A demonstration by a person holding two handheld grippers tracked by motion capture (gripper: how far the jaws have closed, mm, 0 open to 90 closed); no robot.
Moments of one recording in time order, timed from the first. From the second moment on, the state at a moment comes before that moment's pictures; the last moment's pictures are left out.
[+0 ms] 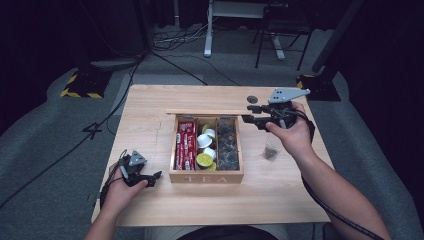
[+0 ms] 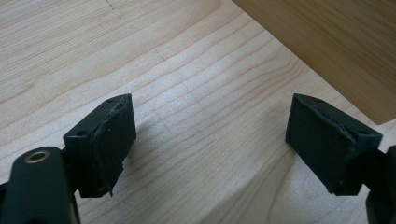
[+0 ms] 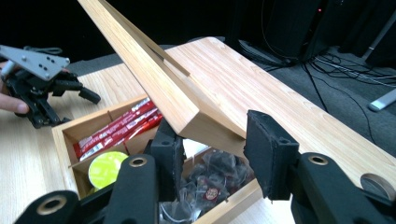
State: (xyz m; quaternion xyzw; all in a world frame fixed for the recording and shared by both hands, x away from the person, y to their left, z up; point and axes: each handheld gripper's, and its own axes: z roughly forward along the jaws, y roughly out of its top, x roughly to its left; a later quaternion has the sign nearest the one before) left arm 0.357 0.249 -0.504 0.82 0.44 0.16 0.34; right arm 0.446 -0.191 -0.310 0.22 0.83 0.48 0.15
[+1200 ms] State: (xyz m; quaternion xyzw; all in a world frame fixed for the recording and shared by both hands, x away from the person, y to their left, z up) left arm 0.358 0.247 -0.504 0.82 0.44 0.17 0.34; right arm 0.392 -0.196 -0.360 0.21 0.86 0.45 0.14
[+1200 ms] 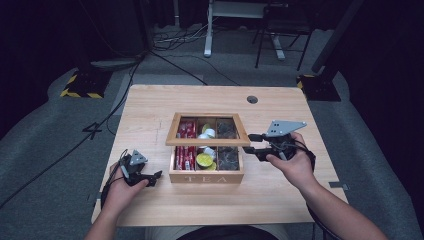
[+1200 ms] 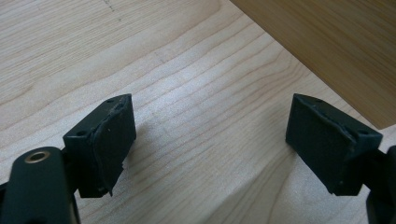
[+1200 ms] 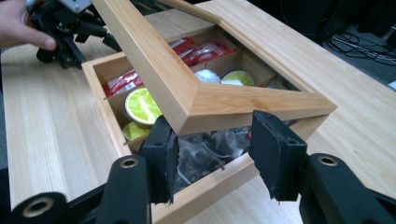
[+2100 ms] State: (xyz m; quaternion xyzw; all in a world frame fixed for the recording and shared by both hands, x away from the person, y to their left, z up) left arm 0.359 0.246 -0.504 0.82 0.44 0.17 0.33; right arm 0.367 -0.196 -0.410 0.21 0.86 0.43 0.13
